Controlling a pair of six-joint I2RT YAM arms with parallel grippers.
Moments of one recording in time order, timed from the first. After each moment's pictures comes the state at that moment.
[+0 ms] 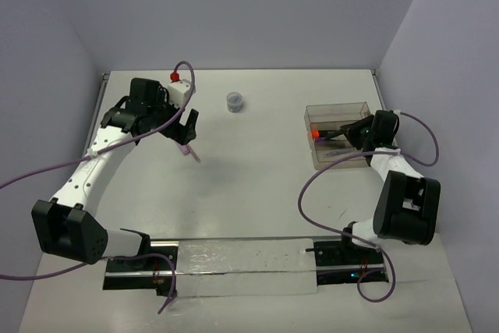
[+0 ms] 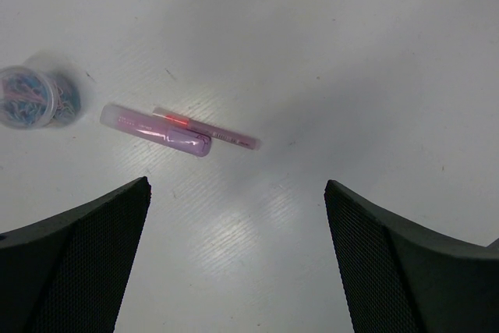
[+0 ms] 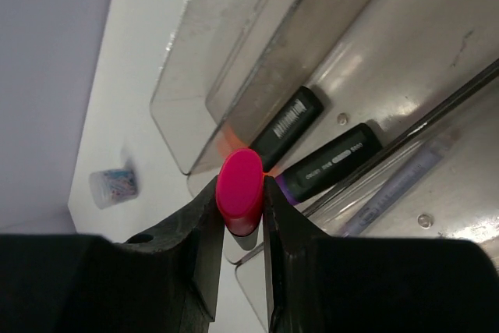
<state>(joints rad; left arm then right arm) -0.28 1.34 1.26 -0.72 0.28 0.26 -0.28 1.39 0.69 0.11 -0.25 0.89</state>
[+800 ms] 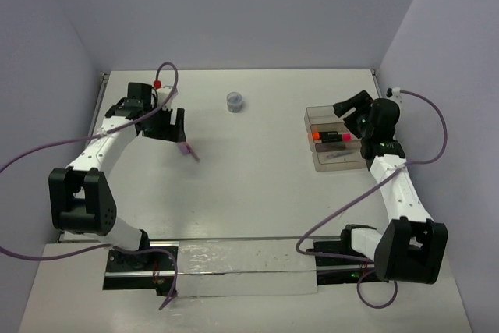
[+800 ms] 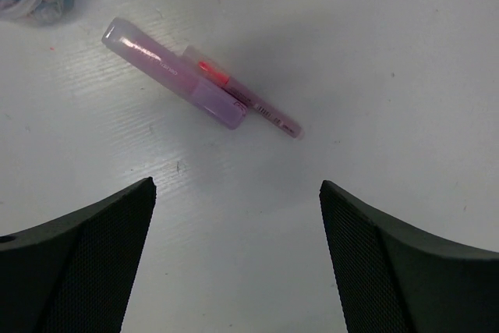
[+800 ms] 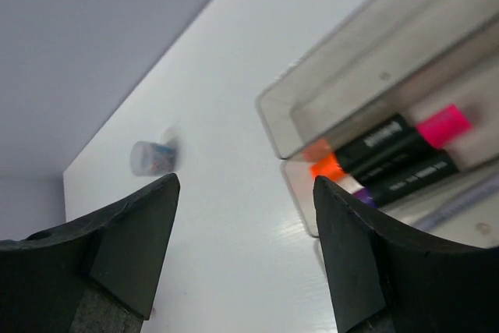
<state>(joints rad) -0.13 1.52 1.19 -0.65 0.26 0.09 -0.14 1.13 0.80 -0.05 -0.15 0.76</state>
